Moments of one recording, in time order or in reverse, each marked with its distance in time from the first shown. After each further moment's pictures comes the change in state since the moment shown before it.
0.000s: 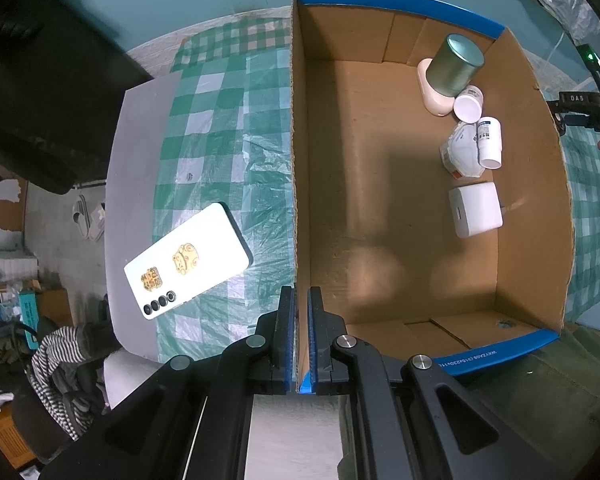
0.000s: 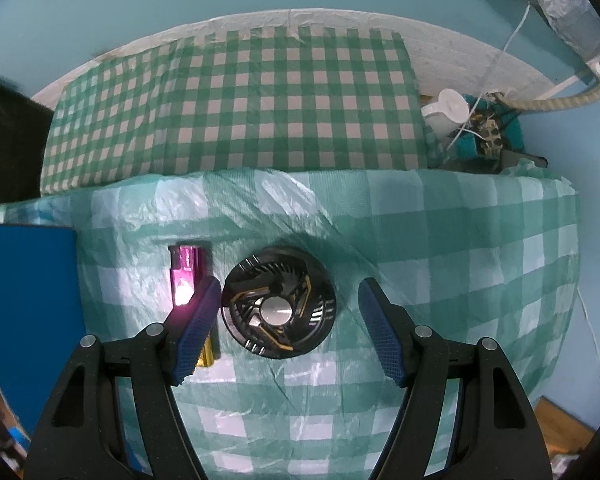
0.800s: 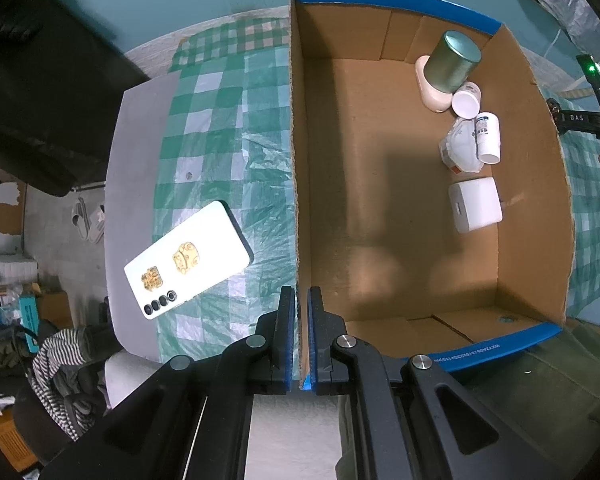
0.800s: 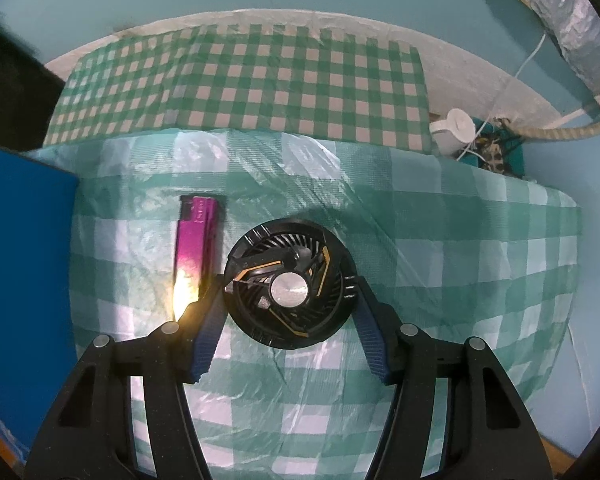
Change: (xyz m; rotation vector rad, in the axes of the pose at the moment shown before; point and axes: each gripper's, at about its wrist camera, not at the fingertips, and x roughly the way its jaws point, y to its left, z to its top) left arm 0.000 -0.004 -0.003 0.012 -0.002 -0.001; right arm 0.003 0.014 -0.023 -0.115 -0.030 -0.033
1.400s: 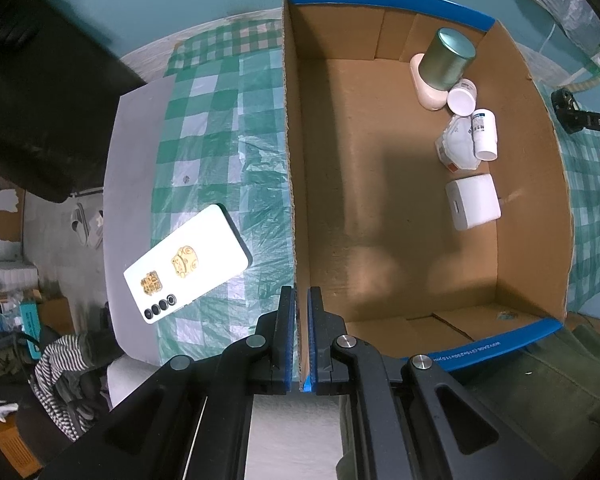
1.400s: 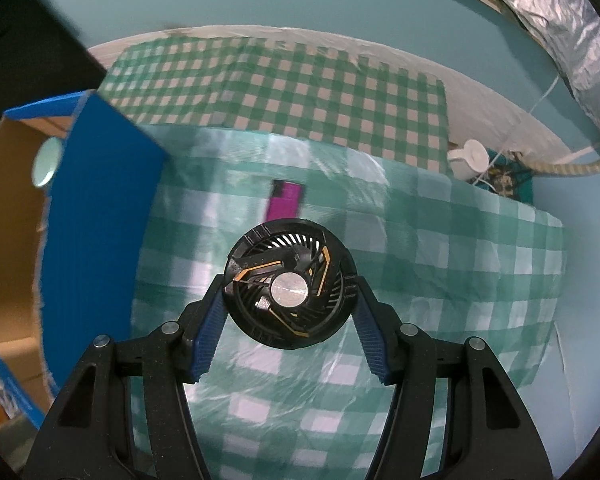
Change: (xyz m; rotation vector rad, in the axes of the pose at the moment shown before) left arm 0.000 -0.002 0.000 0.020 -0.003 0.000; right arm -0.056 0.042 -0.024 -0.119 -0.052 0.042
